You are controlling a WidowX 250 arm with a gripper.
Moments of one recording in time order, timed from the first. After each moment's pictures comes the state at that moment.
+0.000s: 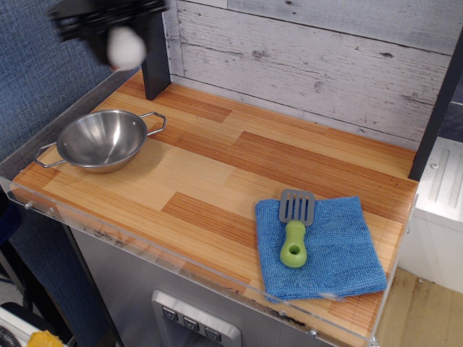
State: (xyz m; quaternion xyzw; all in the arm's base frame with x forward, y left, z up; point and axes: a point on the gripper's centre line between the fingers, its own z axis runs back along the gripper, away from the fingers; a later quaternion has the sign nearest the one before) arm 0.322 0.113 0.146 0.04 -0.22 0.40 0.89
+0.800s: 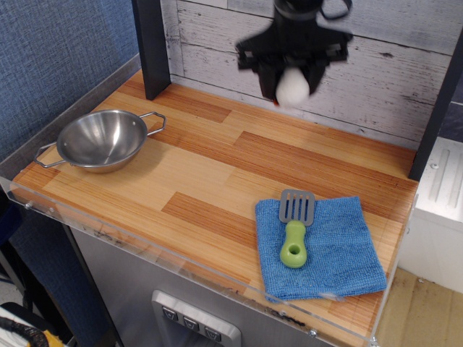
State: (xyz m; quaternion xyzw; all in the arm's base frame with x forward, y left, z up) arm 0.380 -0.024 0.090 0.02 -0.19 0.26 0.95
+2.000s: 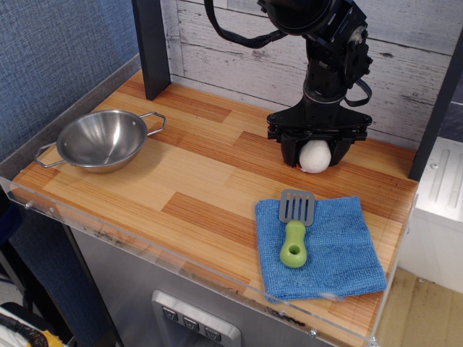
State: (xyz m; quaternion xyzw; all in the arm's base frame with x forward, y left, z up) arm 0.380 -0.051 0.010 0.02 -0.12 0.22 0.97
